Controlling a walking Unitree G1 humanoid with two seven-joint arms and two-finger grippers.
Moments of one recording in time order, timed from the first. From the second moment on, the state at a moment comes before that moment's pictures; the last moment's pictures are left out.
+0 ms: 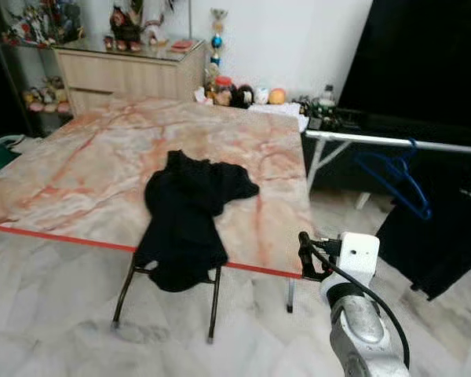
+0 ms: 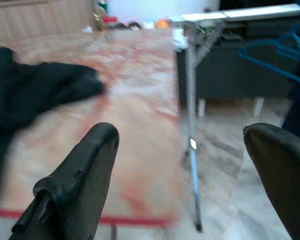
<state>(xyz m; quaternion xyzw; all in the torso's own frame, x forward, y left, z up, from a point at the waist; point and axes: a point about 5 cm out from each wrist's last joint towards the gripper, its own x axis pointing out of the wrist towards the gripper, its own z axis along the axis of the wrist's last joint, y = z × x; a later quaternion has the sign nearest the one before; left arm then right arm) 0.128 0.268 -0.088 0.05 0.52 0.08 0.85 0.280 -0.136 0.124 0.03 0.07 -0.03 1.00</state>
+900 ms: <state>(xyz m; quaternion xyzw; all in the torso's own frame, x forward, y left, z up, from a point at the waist) 0.130 0.272 -0.086 0.04 0.52 0.09 0.85 0.282 -0.136 0.122 0.03 0.07 -0.03 1.00</state>
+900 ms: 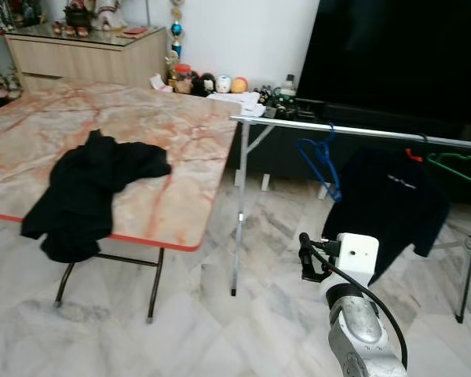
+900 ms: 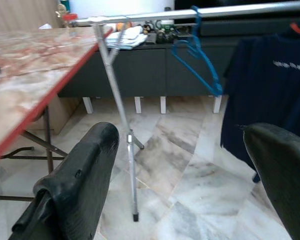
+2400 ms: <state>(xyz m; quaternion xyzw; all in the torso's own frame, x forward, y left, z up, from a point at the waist) 0.261 0.223 0.026 0.26 0.28 -0.34 0.86 0.276 -0.130 0.070 -0.28 0.22 0.33 0.87</state>
